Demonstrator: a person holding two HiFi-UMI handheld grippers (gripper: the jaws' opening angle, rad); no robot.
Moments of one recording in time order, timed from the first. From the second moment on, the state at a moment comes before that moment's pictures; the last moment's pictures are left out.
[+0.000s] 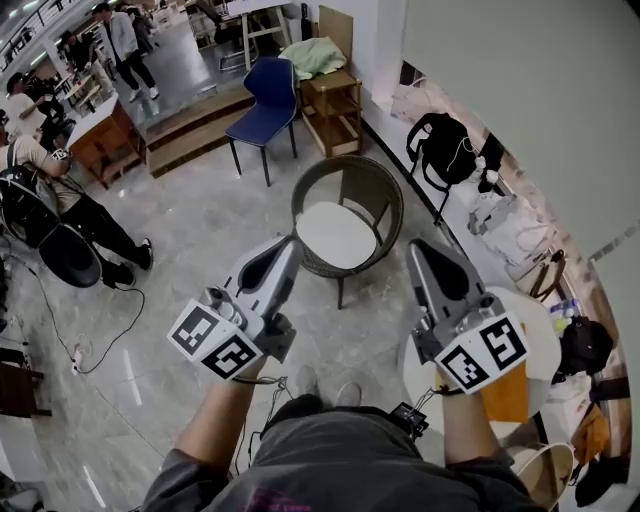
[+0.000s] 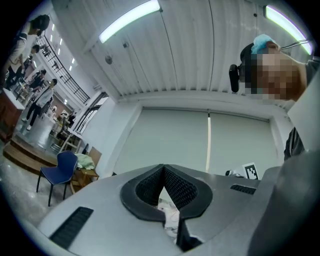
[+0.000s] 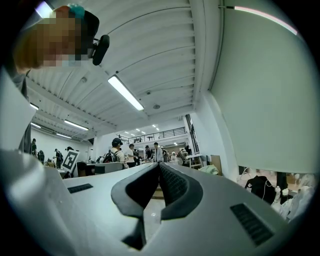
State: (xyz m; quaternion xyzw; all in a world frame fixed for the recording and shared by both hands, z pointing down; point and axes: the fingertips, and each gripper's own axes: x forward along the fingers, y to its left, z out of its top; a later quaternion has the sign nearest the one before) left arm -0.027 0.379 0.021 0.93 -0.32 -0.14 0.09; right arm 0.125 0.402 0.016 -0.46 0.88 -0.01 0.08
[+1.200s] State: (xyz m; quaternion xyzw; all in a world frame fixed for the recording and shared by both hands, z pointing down) left arm -0.013 0.319 0.039 0.92 -0.34 -0.15 0.10; right arm 0.147 0.342 0.032 -0.45 0.89 -0.01 0.08
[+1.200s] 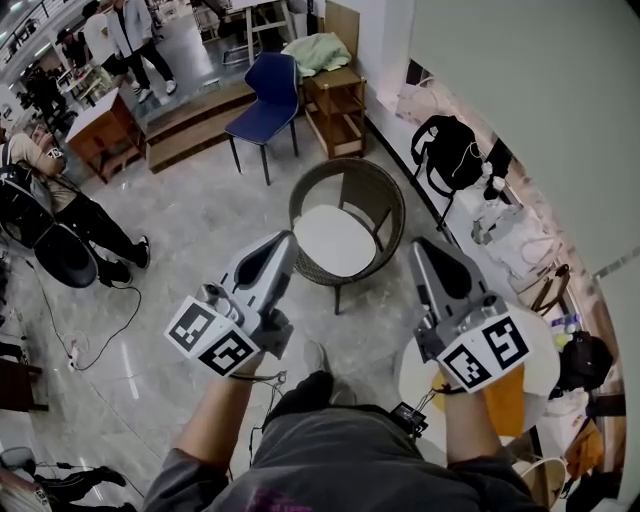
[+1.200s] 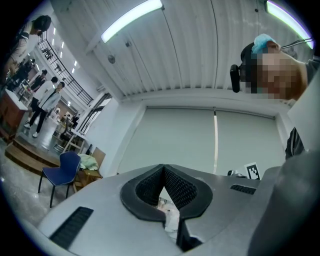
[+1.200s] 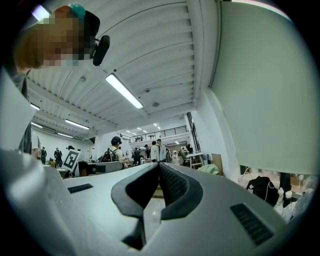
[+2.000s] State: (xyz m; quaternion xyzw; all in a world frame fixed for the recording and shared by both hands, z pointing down) left arm -0.043 0.182 0.058 0.93 -0.33 -0.14 0.12; right arm 0.114 0.209 0.050 -0.47 0.88 -0.03 0.06
